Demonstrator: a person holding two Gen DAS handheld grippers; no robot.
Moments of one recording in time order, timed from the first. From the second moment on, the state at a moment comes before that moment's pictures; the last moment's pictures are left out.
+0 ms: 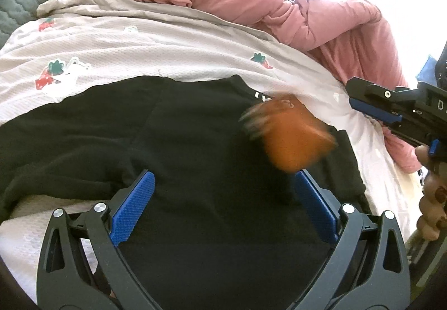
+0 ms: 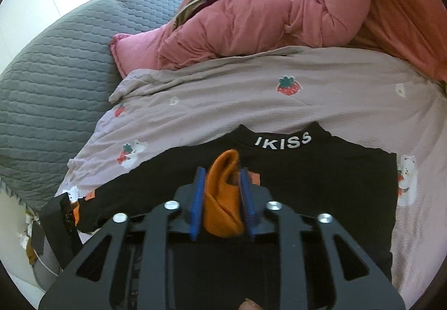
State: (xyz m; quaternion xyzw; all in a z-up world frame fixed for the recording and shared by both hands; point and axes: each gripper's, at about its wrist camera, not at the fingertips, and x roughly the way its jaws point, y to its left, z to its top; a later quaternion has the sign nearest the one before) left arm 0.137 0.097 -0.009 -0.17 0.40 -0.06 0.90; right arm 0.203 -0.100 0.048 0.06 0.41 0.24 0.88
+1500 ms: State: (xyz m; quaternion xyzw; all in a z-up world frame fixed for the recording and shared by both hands) left arm 0.154 0.093 -0.044 -0.08 0.46 -0.02 0.88; right arm 0.198 -0.197 -0.063 -0.03 0.51 0.10 0.86
